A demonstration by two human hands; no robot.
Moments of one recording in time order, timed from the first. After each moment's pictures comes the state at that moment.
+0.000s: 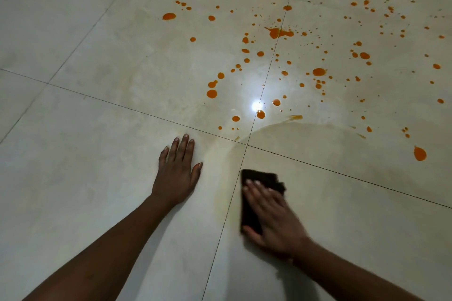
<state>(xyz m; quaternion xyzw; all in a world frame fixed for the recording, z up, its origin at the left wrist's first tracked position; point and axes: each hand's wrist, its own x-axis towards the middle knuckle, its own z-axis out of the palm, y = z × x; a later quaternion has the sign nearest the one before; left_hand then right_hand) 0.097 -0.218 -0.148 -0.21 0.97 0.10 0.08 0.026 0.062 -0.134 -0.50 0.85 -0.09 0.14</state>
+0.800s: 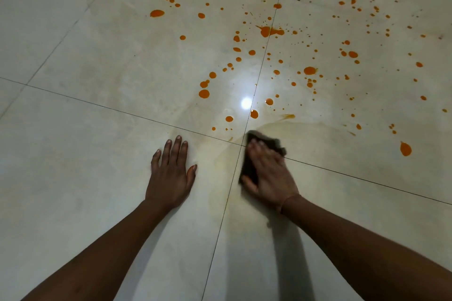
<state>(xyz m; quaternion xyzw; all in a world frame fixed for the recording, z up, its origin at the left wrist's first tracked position) 0.094 -0.216 -0.143 -0.21 0.97 0.10 0.08 -0.046 0.013 -0.135 -0.42 0.90 -0.07 0.14</state>
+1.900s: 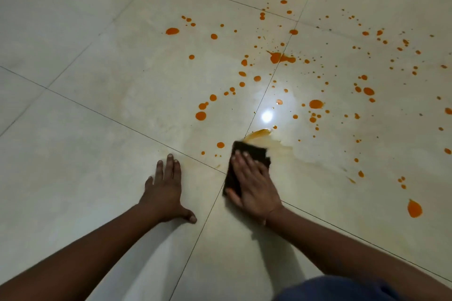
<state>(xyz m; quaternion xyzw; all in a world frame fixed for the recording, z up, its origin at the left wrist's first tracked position) 0.044 -0.194 -0.108 -0.28 0.88 0.12 0.35 -0.112 -0.004 -0.146 -0.49 0.86 -0.10 0.11</state>
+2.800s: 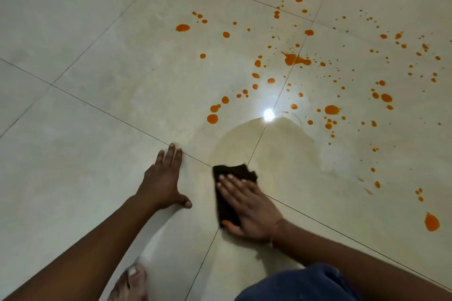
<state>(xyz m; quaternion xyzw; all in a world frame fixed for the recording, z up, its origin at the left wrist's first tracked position) 0.042 -0.243 -0.107 -0.30 0.91 0.16 0.25 -0.087 -0.014 -0.141 -0.63 0.75 -0.10 0.15</state>
